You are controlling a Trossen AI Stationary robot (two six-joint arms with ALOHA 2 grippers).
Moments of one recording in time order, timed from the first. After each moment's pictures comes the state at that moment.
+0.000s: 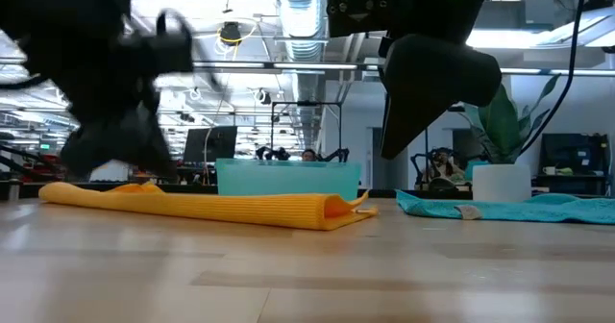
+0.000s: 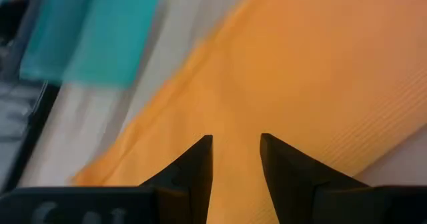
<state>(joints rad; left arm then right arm) -0.57 1.83 1.00 -0.79 -0.87 -0.91 0.45 2.07 1.56 -1.04 0.52 0.50</state>
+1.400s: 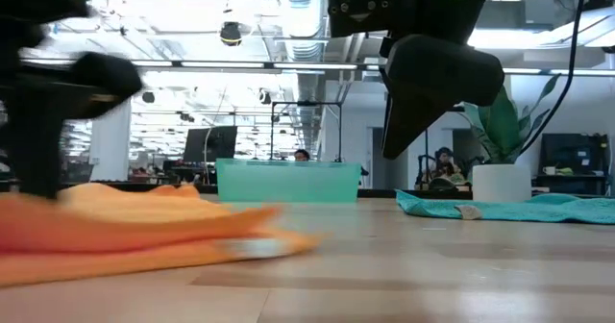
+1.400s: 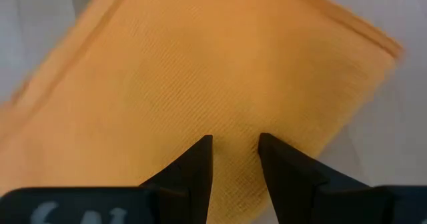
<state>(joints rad) -0.76 1.81 1.01 -0.47 -0.35 -0.41 0.45 2.07 1.56 -1.04 0.52 0.50</state>
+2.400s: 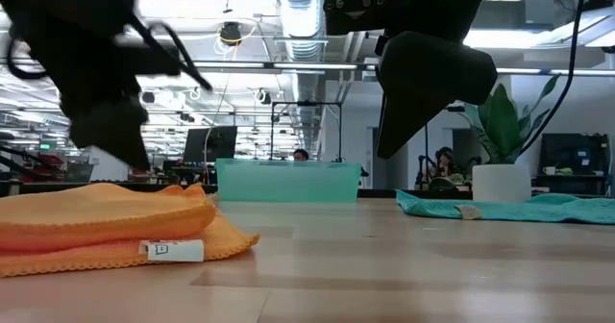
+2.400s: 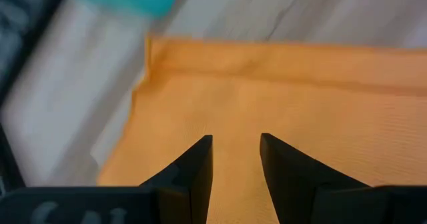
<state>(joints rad) -0.48 1.68 0.89 -0.91 -0.69 -1.11 0.45 2.07 1.56 -1.01 0.52 0.50</state>
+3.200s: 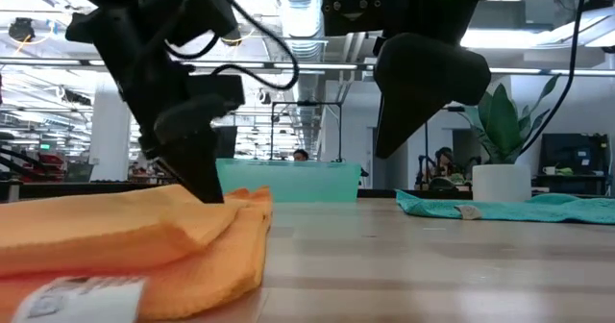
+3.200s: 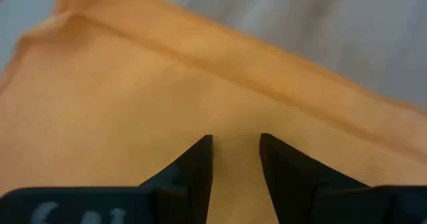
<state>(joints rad) -0.25 1.69 0.79 -0.22 -0.36 -0.71 0.44 2.07 1.56 -1.01 0.52 0.50</state>
